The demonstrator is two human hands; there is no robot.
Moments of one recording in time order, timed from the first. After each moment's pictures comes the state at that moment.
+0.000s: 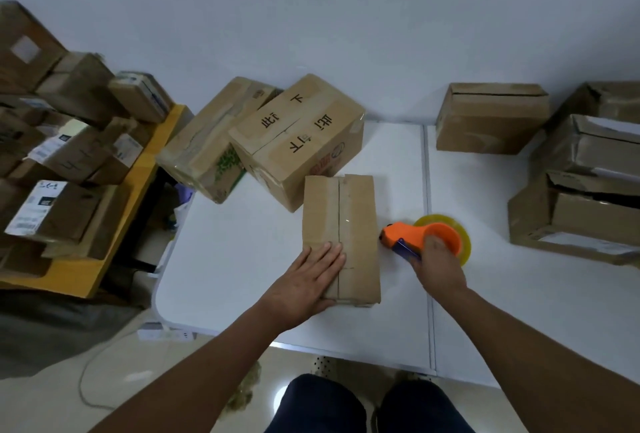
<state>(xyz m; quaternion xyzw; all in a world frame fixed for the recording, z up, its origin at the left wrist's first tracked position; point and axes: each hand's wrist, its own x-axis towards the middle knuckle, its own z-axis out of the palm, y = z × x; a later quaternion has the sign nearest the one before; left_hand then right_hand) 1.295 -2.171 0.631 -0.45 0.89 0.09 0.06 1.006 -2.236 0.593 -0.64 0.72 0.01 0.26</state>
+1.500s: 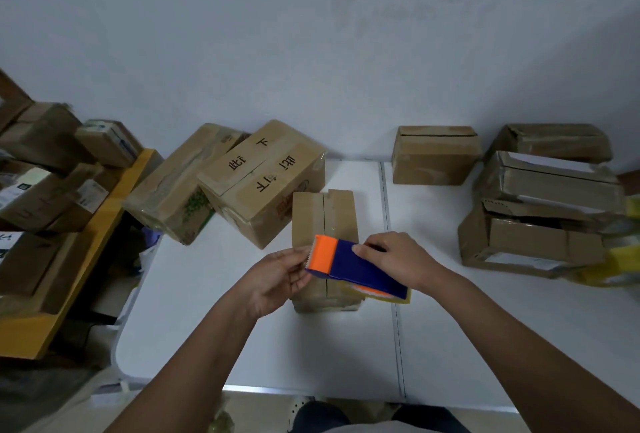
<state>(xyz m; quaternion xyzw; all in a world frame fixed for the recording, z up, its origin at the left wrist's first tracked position) 1.245 -2.228 0.742 -0.55 0.18 0.74 -0.34 1.014 -2.251 0.763 -0.68 0.58 -0.08 0.44</state>
